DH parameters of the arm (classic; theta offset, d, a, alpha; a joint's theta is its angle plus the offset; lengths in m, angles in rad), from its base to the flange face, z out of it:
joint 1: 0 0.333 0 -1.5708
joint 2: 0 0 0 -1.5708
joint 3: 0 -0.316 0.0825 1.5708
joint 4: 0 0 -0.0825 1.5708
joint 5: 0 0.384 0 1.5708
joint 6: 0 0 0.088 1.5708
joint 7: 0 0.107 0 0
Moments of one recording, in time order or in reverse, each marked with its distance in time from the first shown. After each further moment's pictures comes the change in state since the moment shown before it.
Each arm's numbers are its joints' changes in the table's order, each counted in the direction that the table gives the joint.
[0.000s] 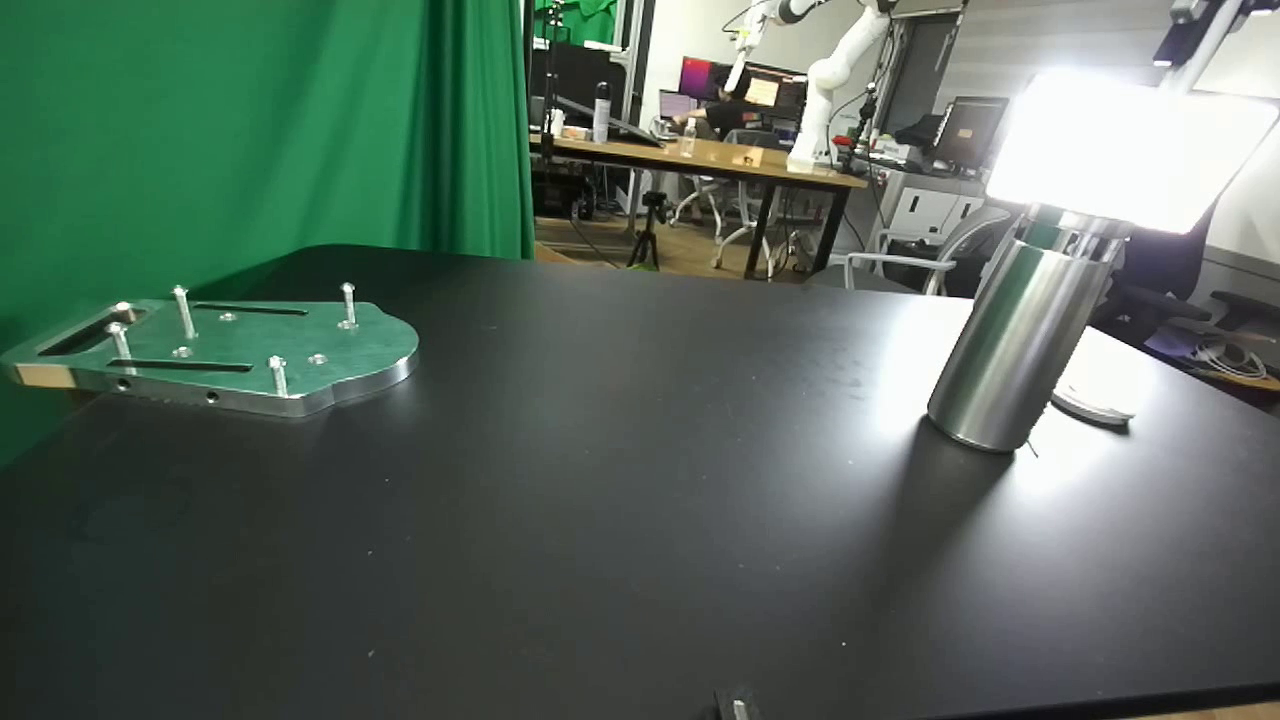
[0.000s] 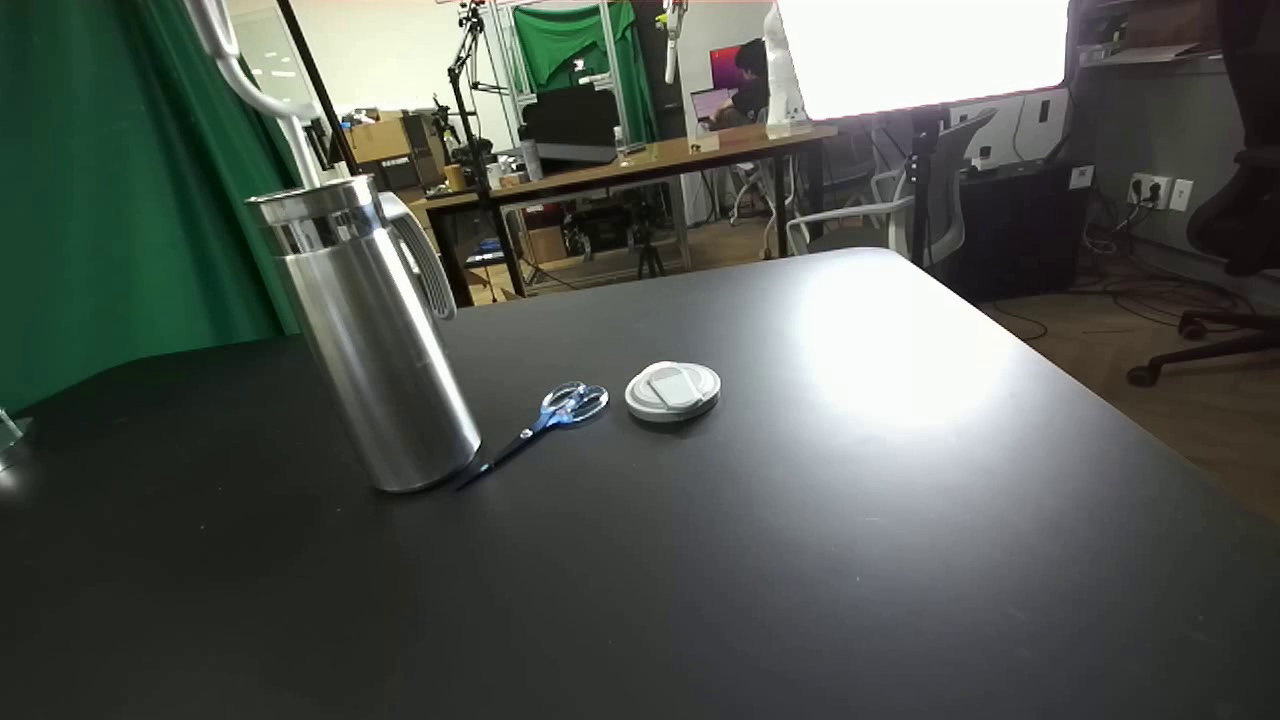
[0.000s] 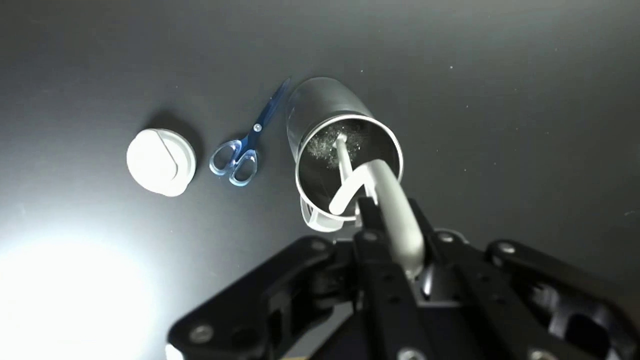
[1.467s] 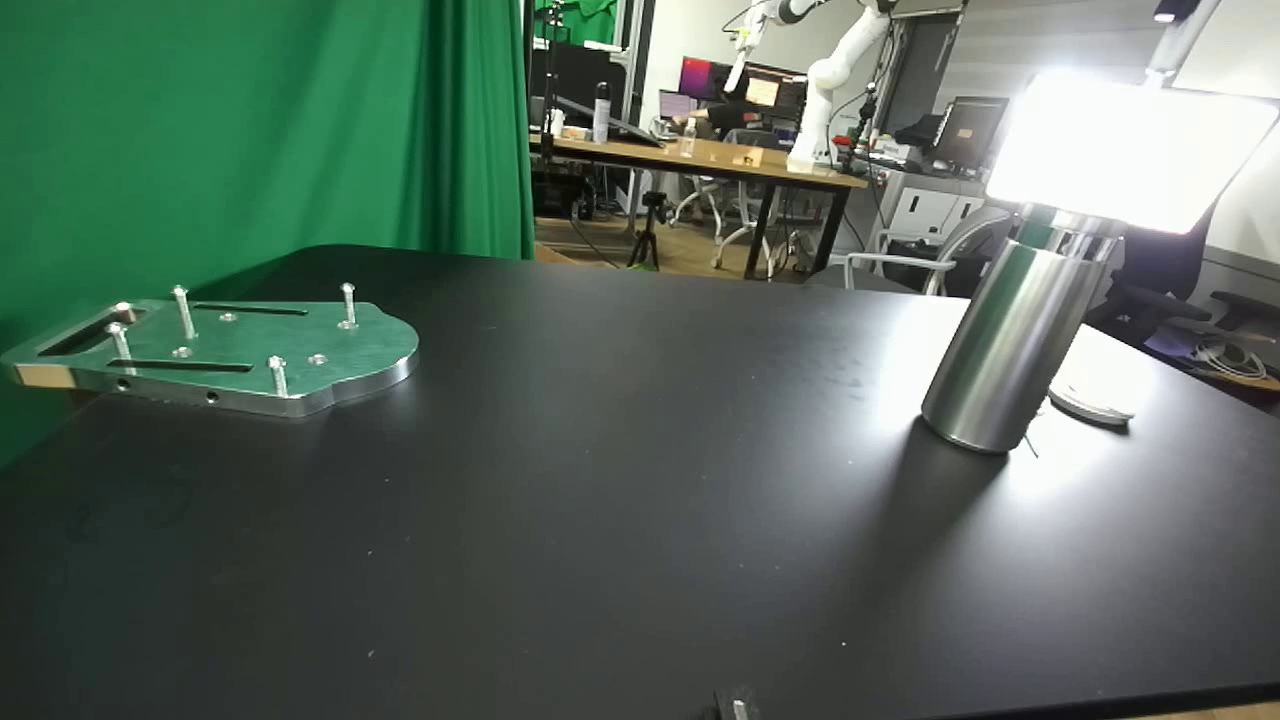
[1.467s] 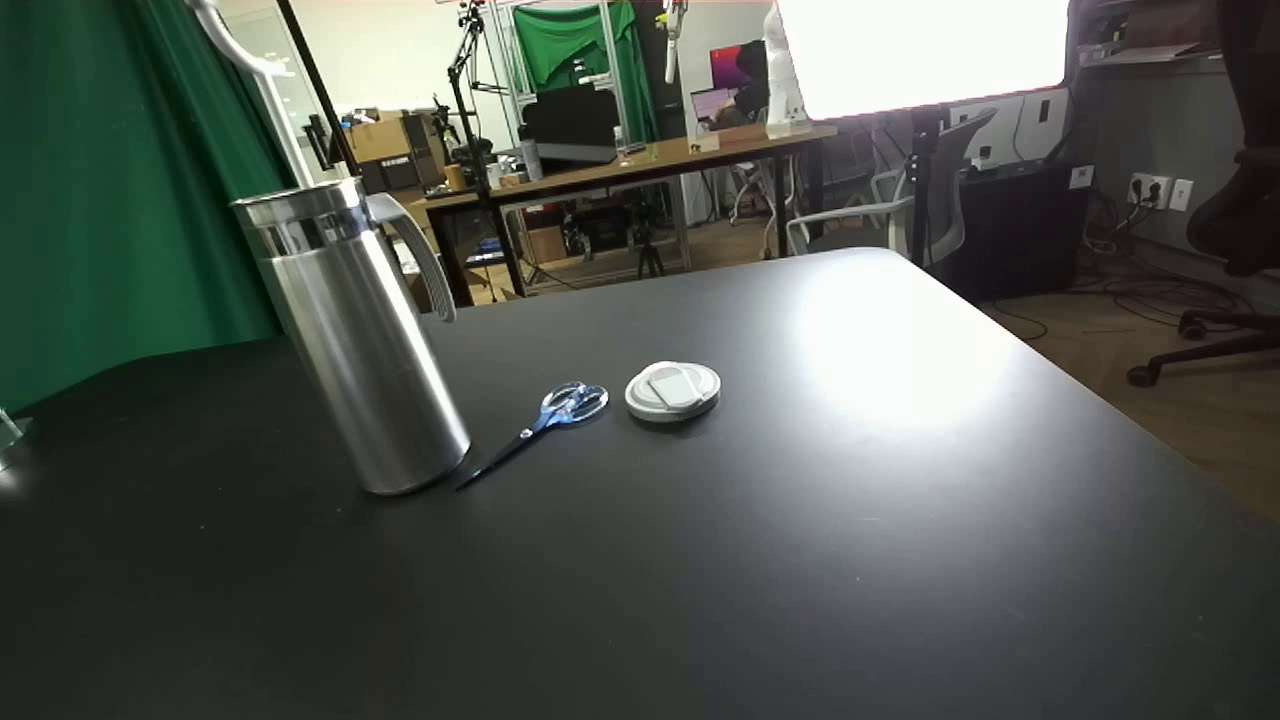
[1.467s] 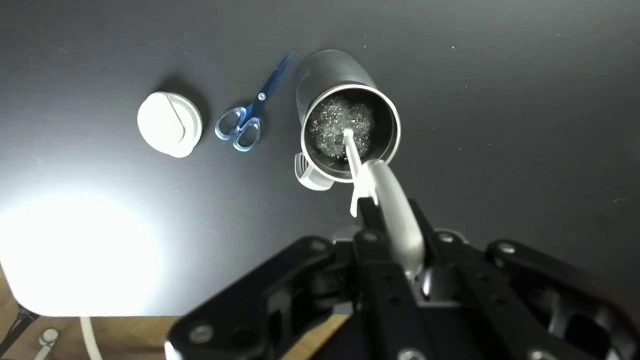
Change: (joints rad) arm 0.008 -0.059 -0.027 -0.016 -0.021 0.001 0.001
